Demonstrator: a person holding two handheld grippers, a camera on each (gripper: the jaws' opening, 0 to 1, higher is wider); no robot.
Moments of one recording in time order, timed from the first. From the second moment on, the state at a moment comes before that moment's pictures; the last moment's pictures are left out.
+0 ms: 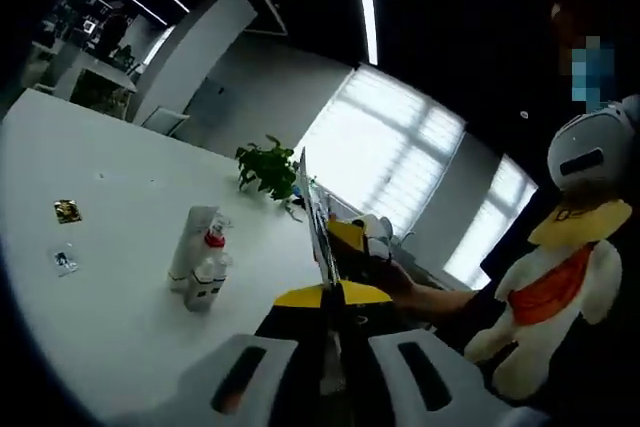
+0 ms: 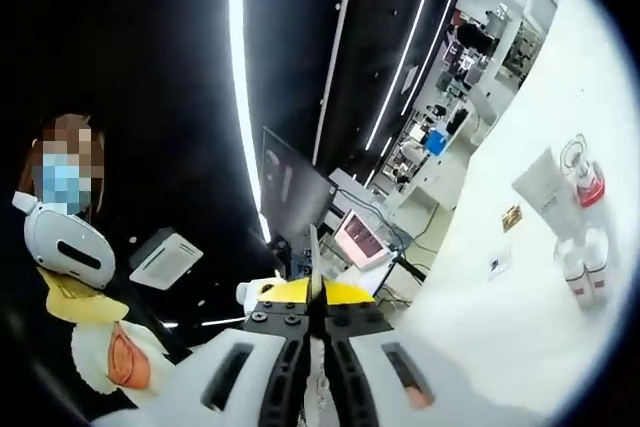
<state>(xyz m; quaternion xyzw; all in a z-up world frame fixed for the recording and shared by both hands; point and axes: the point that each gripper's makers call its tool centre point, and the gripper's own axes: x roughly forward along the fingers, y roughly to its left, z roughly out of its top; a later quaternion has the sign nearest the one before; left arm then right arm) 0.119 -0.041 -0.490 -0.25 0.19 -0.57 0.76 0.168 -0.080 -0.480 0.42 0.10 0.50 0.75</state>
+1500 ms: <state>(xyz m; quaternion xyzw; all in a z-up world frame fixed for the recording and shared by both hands) 0.143 -0.029 -0.508 -0.35 0.19 -0.50 0.77 0.154 -0.076 -0.484 0.48 0.06 0.50 0.72</state>
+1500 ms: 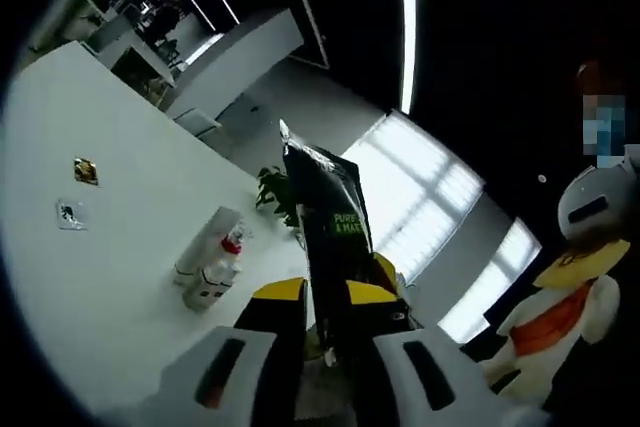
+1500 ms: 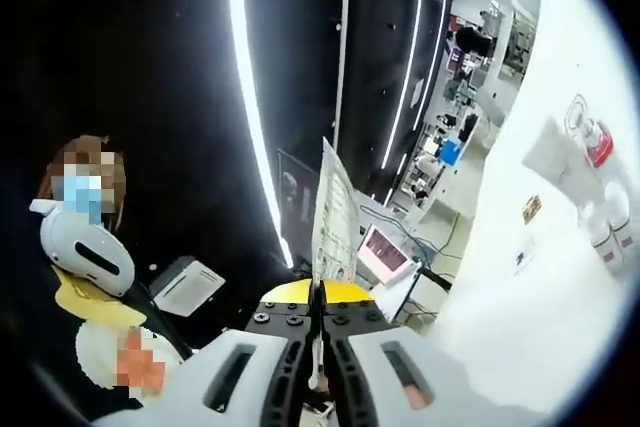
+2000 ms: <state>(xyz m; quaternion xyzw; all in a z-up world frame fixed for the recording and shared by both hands) 0.149 -0.017 -0.522 -0.38 0.21 -0.47 0.77 0.171 -0.073 -0.530 0.46 0.13 0.43 0.77</state>
